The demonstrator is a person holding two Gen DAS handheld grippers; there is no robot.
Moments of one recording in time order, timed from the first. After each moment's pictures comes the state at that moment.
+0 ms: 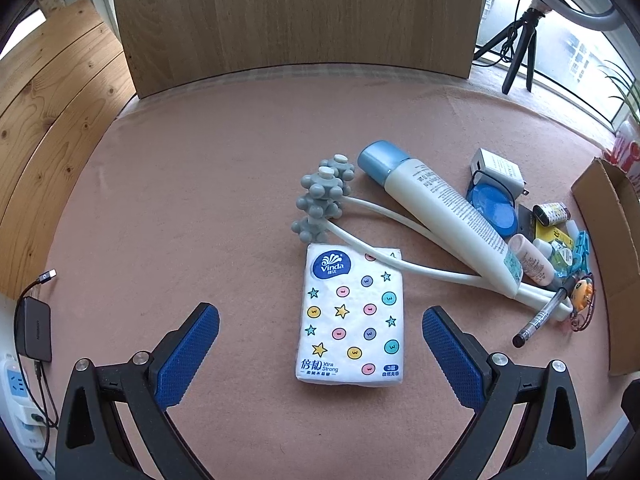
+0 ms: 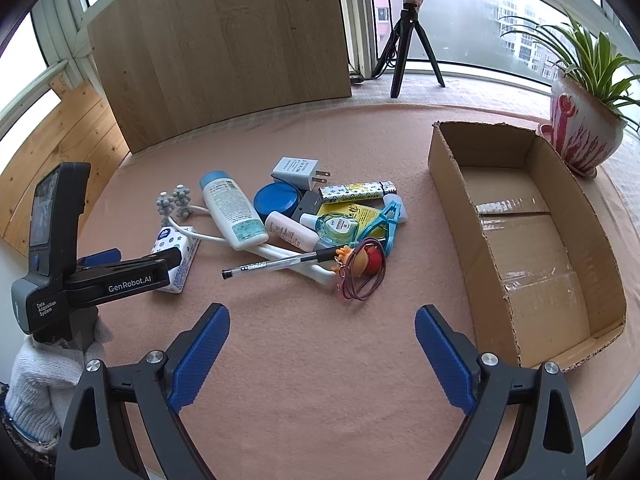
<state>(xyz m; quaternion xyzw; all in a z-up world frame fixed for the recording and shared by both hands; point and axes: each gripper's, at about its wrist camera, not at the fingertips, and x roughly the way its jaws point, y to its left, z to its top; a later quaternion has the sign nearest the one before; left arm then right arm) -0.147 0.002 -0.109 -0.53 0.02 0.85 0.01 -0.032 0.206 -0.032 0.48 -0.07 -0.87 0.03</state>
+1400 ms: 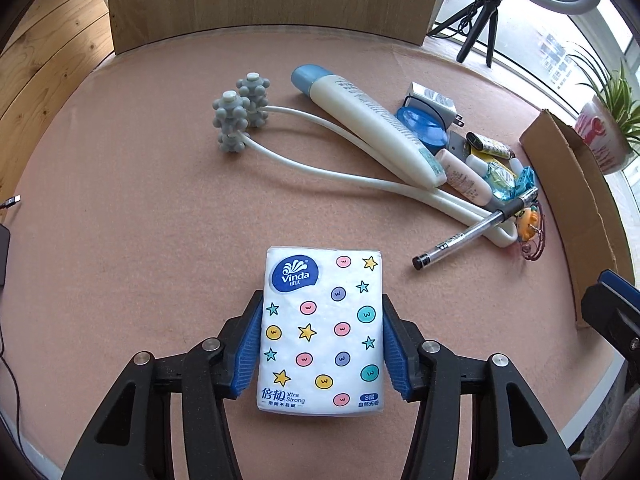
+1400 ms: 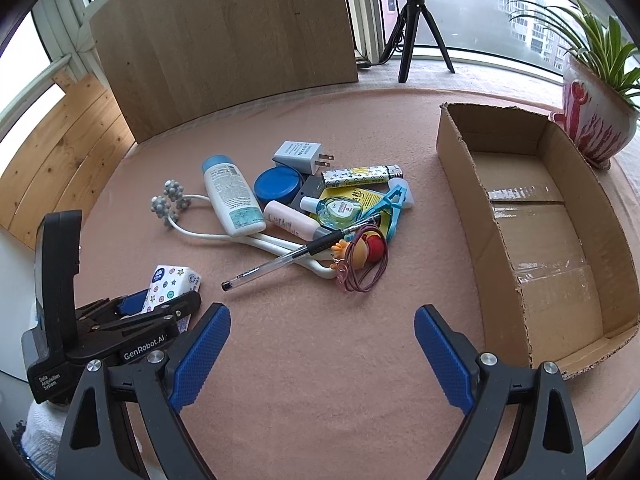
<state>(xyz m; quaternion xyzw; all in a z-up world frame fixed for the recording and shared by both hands) -0.070 0.032 -0.128 -0.55 -0.04 0.83 0.07 -0.035 0.213 -0.045 0.50 -0.07 -0.86 0.06</state>
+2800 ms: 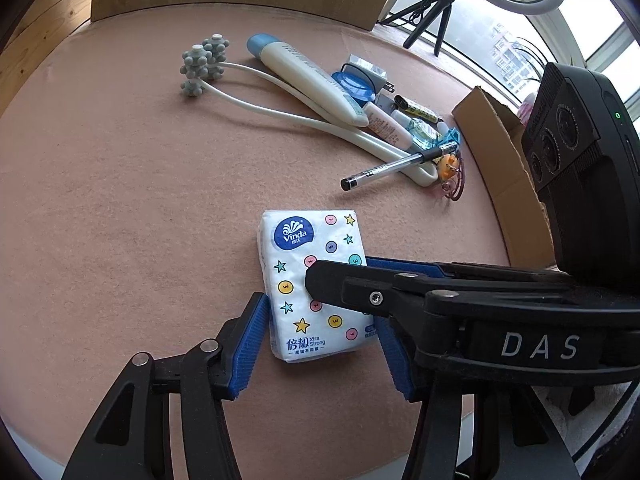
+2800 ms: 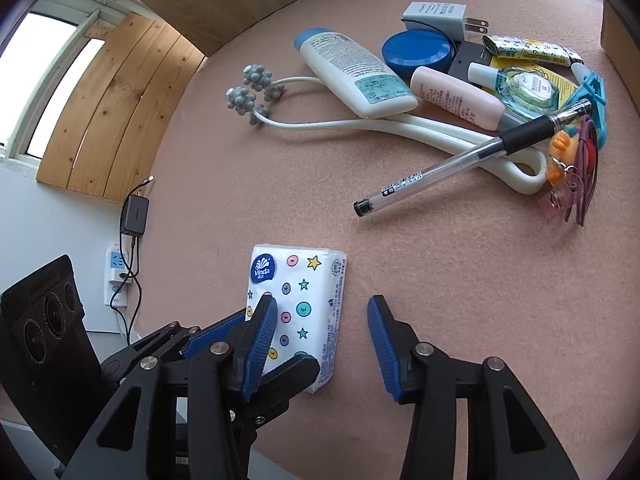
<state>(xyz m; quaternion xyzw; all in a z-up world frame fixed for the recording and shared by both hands) -0.013 0.035 -0.115 -0.56 -0.10 0.80 0.15 -0.057 0.141 -0.113 0.63 -0.17 -0.72 0.25</state>
